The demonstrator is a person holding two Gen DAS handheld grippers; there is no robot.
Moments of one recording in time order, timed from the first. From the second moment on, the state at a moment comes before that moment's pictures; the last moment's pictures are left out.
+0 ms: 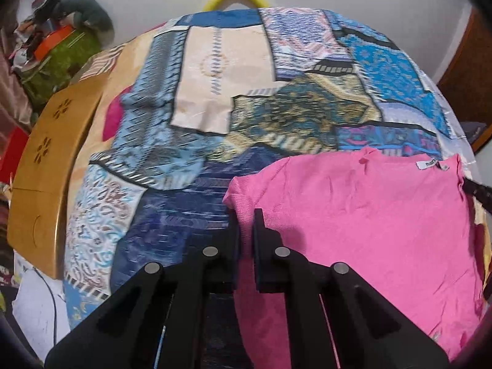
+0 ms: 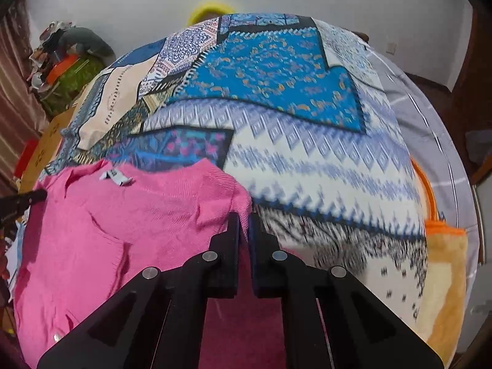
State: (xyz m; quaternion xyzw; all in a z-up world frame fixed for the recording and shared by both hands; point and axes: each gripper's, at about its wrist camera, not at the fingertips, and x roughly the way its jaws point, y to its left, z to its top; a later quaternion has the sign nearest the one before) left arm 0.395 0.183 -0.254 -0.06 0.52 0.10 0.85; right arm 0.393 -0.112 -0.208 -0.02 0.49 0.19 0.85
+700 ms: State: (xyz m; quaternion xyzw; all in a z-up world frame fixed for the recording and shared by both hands) left arm 0.363 0.177 -0.205 -0.04 0.47 0.09 0.87; right arm 0.364 -0.109 -0.153 -0.03 0.47 0.20 0.86
